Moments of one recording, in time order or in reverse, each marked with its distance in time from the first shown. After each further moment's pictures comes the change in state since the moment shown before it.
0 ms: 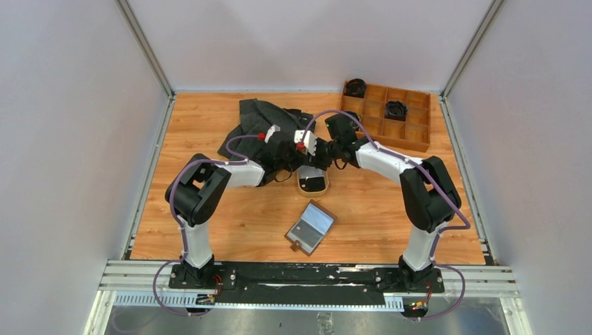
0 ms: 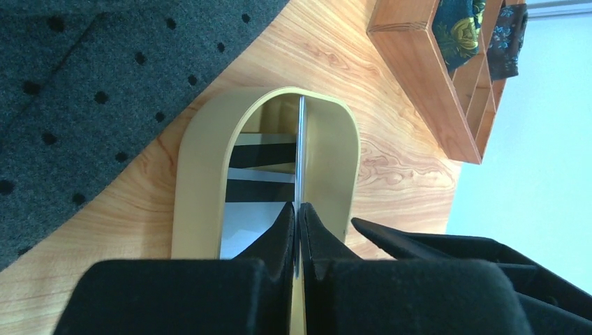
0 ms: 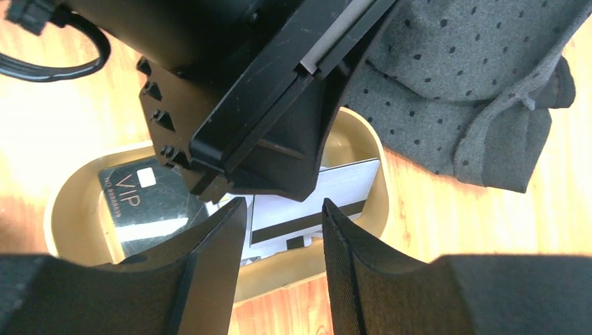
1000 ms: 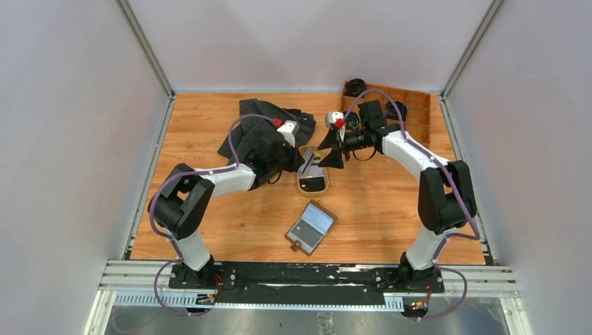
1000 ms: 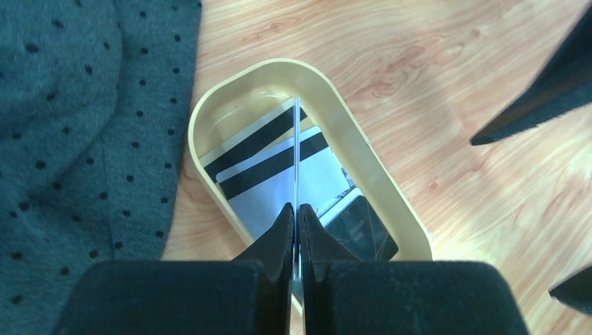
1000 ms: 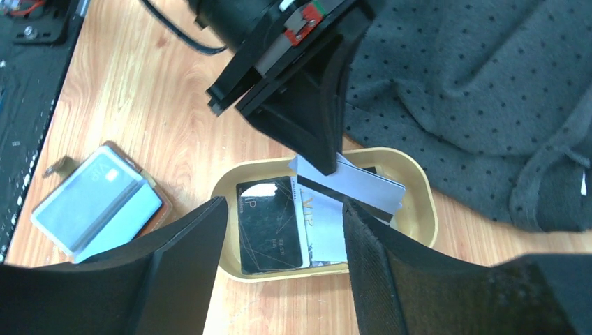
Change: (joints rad) left arm 0.000 -0.153 -0.071 -0.013 0.144 0.776; right arm -0.227 -0.074 0.073 -0.221 -0.630 0.071
